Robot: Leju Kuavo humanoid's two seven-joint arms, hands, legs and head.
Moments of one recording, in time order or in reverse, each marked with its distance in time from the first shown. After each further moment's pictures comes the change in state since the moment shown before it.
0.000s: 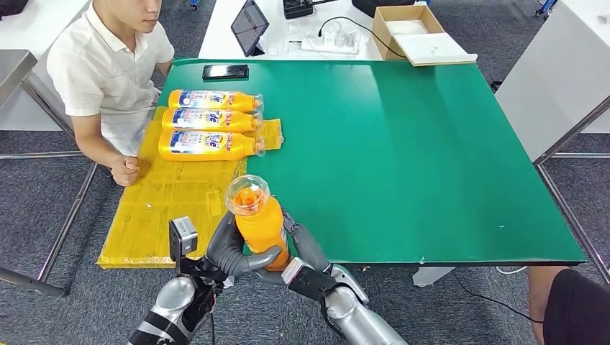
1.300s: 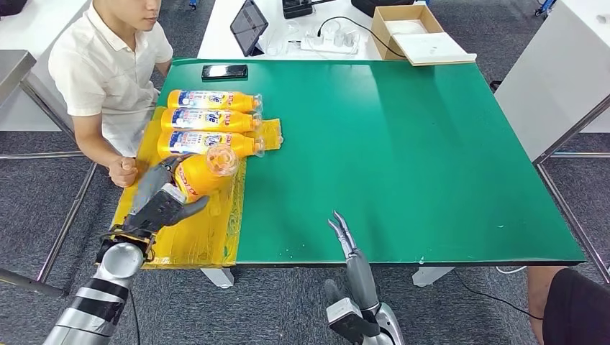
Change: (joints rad) left arm -0.148 0.224 0.207 -0.025 -0.640 0.469 0.120; right arm 0.339 -0.087 -0.172 -0.387 0.071 -0.276 0.001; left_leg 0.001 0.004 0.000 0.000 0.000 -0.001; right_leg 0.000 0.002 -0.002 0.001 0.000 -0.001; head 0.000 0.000
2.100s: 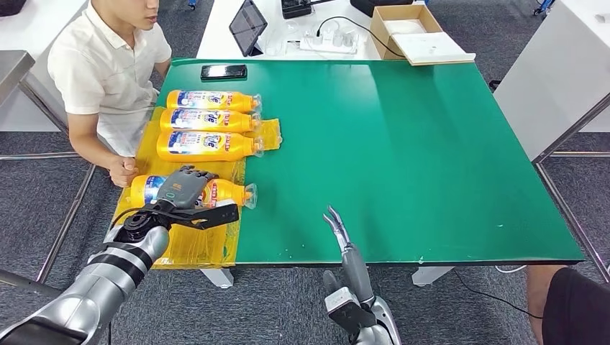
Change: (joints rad) left arm -0.293 -0.029 -0.216 0.560 -0.560 -0.014 0.154; right arm -0.037 0.030 -0.023 0.045 -0.017 0.062 0.000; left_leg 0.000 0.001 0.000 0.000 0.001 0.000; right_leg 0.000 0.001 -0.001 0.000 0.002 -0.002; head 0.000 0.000
